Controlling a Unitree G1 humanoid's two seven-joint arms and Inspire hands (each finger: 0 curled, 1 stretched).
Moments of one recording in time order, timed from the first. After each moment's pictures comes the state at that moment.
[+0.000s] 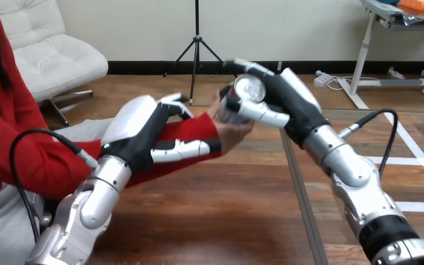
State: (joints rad) left arm -0.38 0.36 -0.20 0.41 0.52 -0.29 0.01; right arm -0.69 -0.23 0.07 0.94 -0.10 -0.55 0.26
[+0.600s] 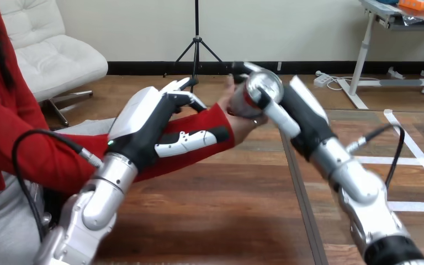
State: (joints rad) left arm -0.36 0.33 -0.18 0.40 0.46 -0.40 0.04; right arm -0.58 -0.23 0.06 0.87 -0.05 -0.57 0.29
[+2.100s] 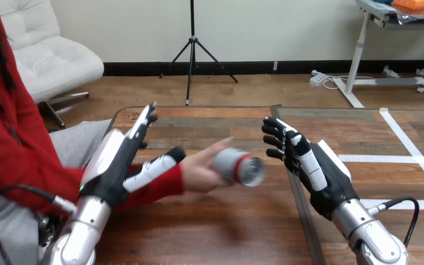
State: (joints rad) left arm -0.28 0.36 -0.14 0.71 0.37 -0.54 0.13; right arm -0.35 -0.22 -0.03 0.87 0.11 -0.56 0.41
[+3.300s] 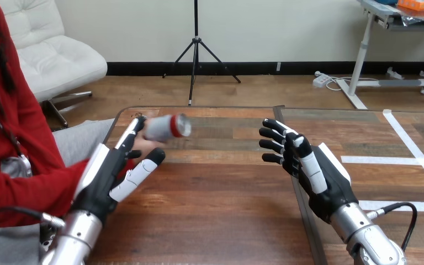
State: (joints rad) left arm -0.25 0.33 -0.07 0.83 0.15 -0.74 -0.03; right arm -0.34 -0.20 -0.06 0.90 0.12 -0.60 0.42
